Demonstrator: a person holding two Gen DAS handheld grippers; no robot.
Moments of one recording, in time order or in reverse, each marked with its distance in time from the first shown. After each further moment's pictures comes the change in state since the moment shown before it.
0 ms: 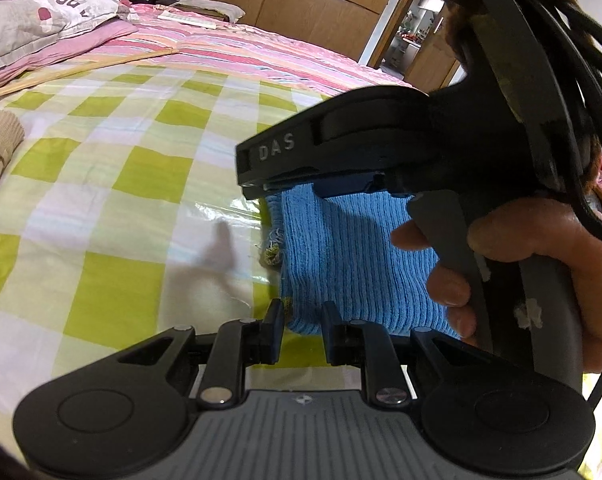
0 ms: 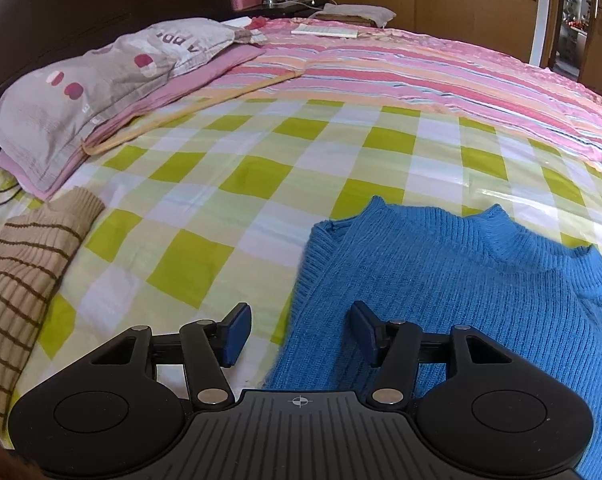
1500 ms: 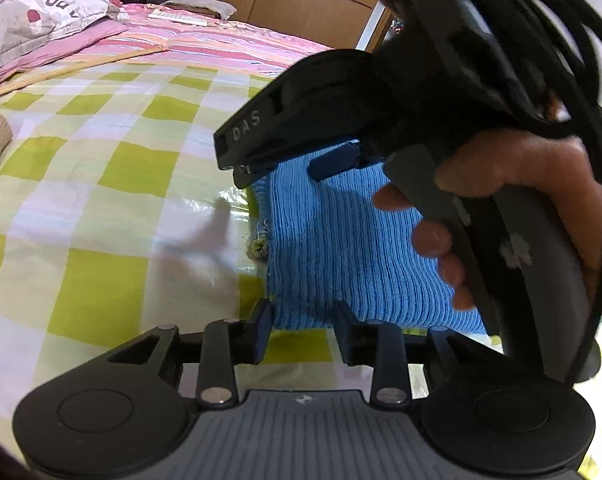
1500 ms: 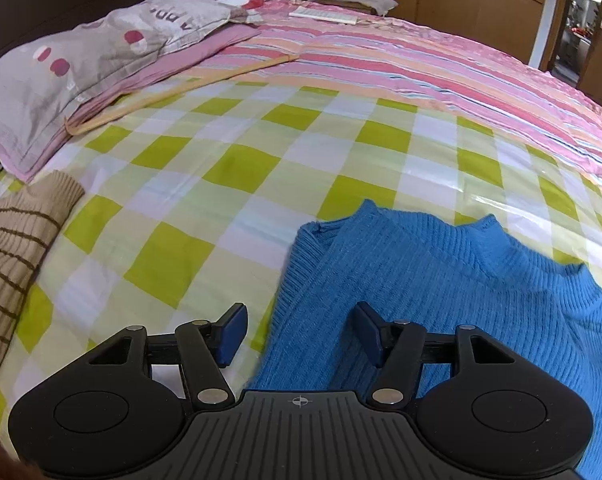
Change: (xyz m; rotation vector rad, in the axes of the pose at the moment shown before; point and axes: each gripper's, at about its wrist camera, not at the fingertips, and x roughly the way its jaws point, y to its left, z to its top) left arm 0.011 -0.005 -0.005 0.020 0.013 -0.009; right arm 0.013 0.001 0.015 -0.058 0.066 -0.056
